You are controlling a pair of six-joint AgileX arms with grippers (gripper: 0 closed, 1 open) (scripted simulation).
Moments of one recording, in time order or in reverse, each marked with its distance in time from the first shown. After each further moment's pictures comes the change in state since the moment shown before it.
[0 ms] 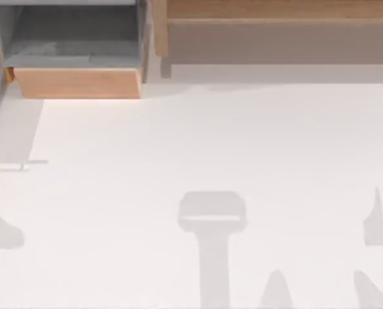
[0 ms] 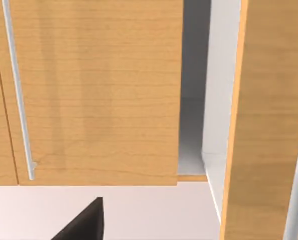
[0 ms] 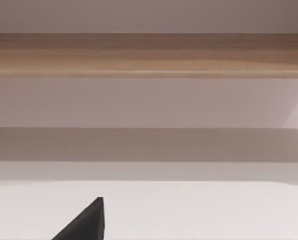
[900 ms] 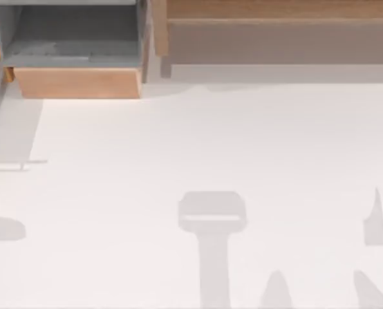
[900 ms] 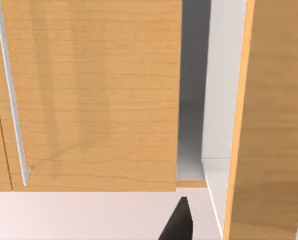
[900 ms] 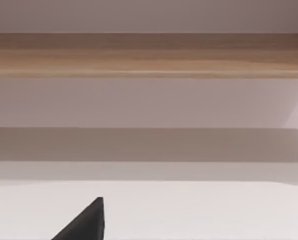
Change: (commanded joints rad) left arm -0.023 0.014 0.032 -0.018 -0.023 0.000; right arm 0.000 0.000 0.000 0.000 0.000 0.000
